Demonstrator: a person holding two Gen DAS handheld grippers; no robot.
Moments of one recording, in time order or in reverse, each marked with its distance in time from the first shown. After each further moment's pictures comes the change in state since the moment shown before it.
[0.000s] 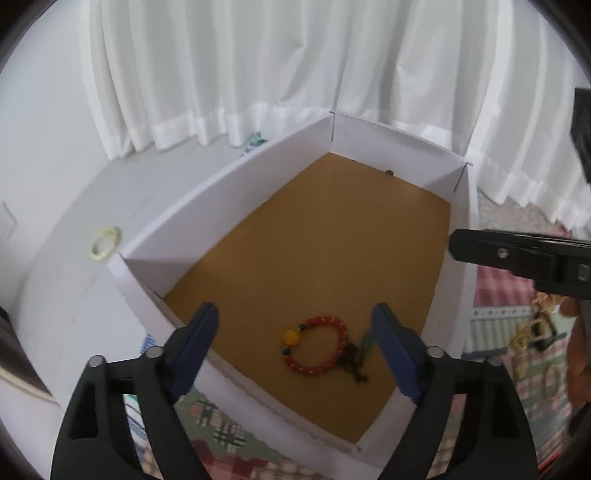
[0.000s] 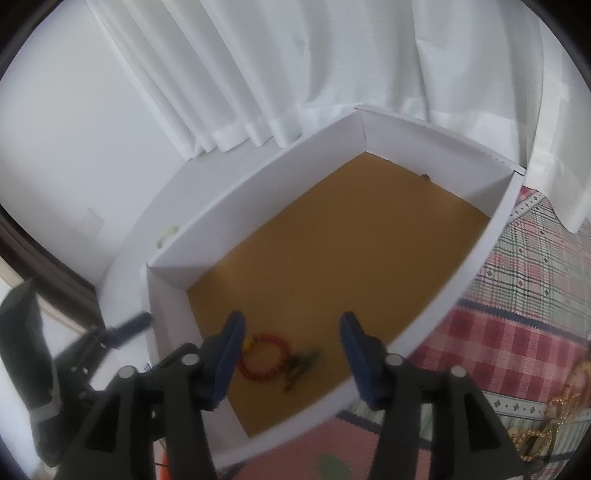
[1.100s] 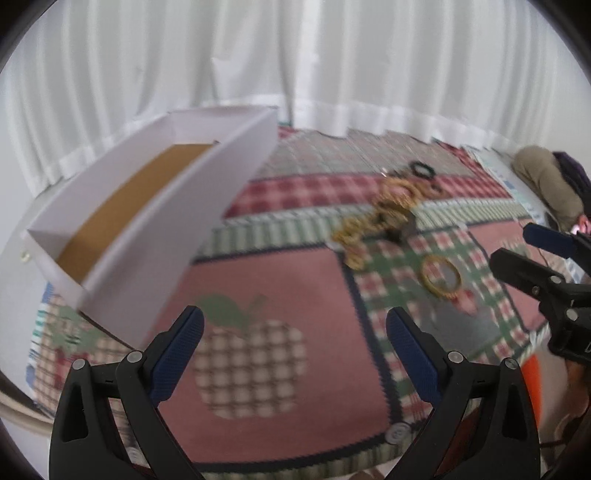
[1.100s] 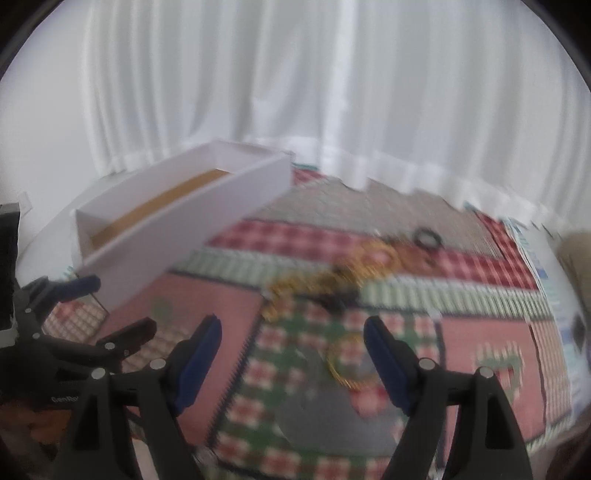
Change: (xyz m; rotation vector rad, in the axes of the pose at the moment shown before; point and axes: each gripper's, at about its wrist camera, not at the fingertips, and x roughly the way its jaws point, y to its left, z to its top) left arm -0.088 -0.192 -0.137 0.232 -0.024 -0.279; right arm -0.201 -0.086 -0.259 0.064 -0.235 -0.489
